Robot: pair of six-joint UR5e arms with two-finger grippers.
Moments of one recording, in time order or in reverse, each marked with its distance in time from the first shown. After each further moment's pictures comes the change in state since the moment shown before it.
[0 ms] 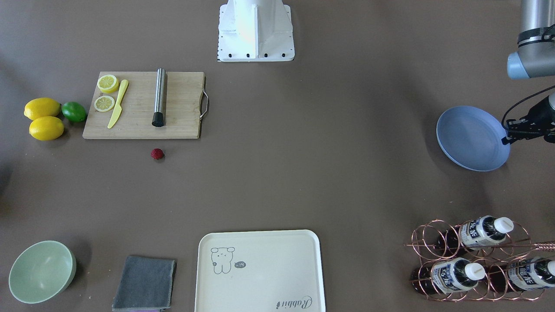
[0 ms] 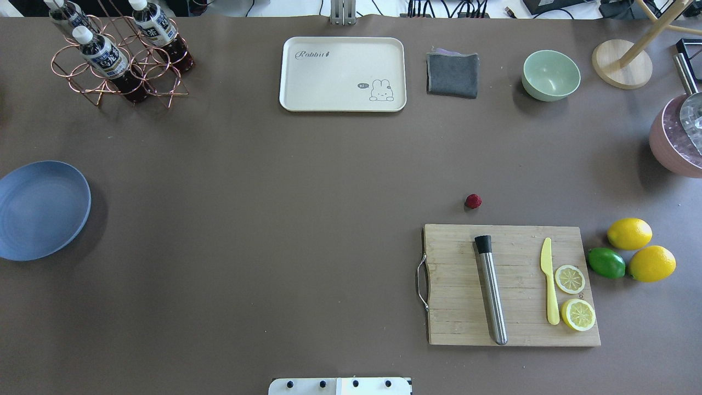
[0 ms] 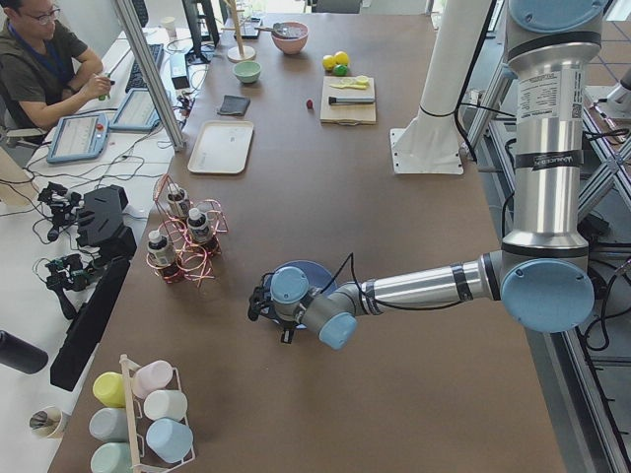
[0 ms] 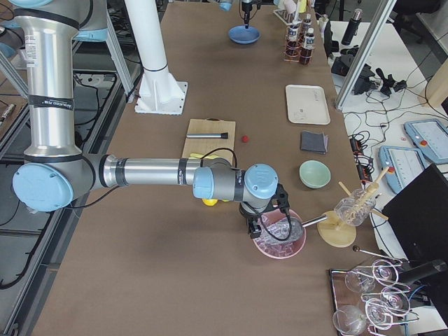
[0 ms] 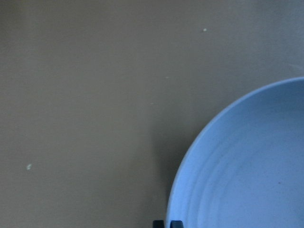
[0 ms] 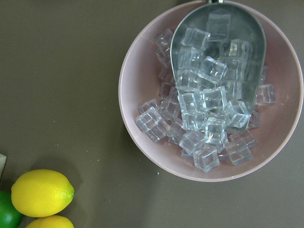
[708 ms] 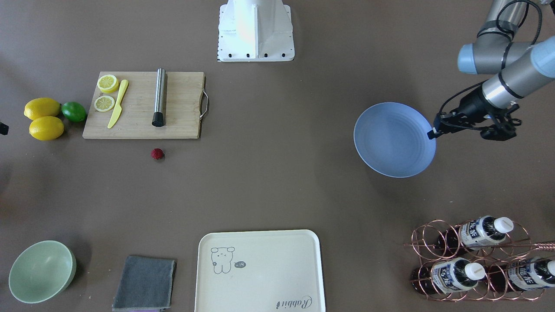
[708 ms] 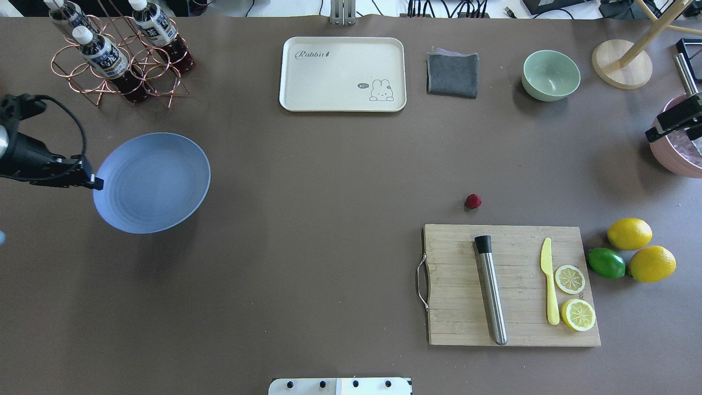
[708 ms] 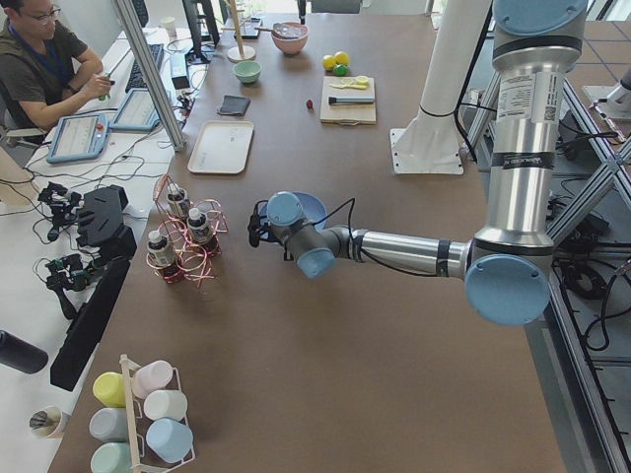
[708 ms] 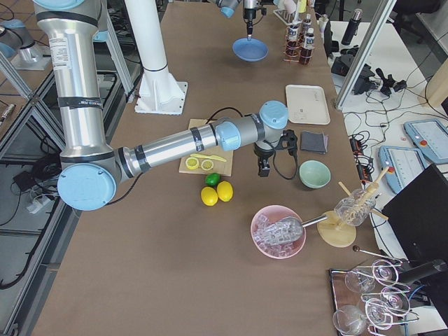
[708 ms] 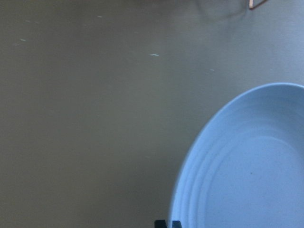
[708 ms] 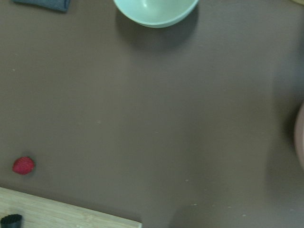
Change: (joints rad) left arm 0.256 -0.134 -0.316 0.032 0.040 -0.675; right arm -0.293 0.106 0.159 0.110 0.008 0.649
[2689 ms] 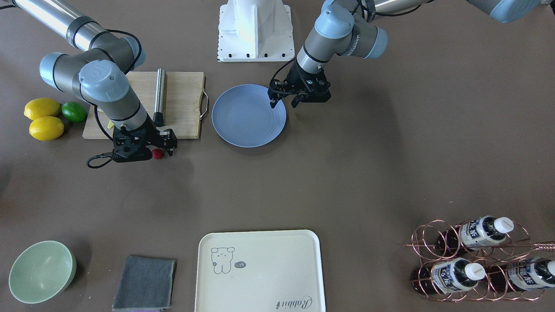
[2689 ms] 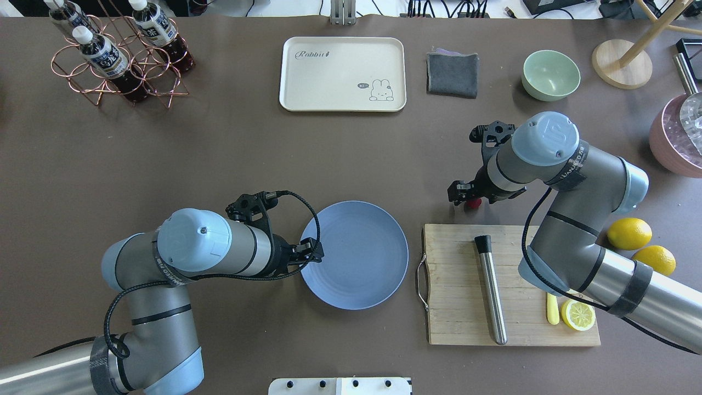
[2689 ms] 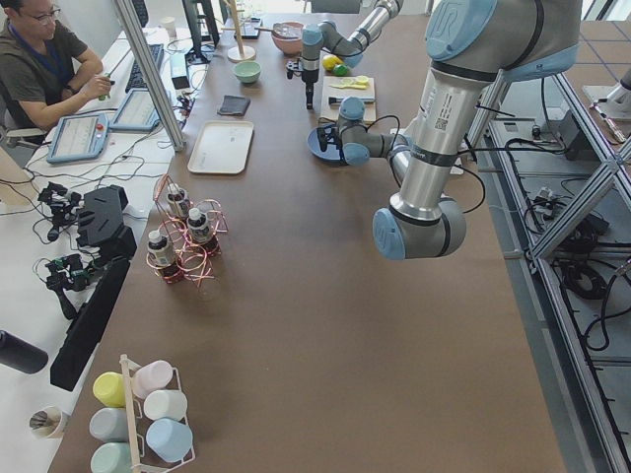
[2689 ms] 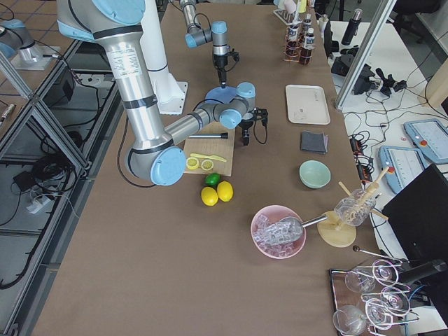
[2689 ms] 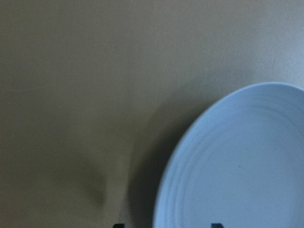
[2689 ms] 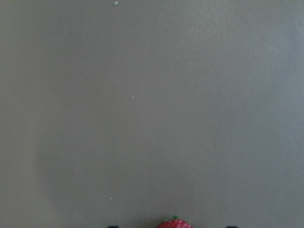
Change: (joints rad) left arm 0.574 -0.368 -0.087 0.273 0.533 -0.450; right arm -0.597 0.247 -0.180 0.255 -0.491 0.644
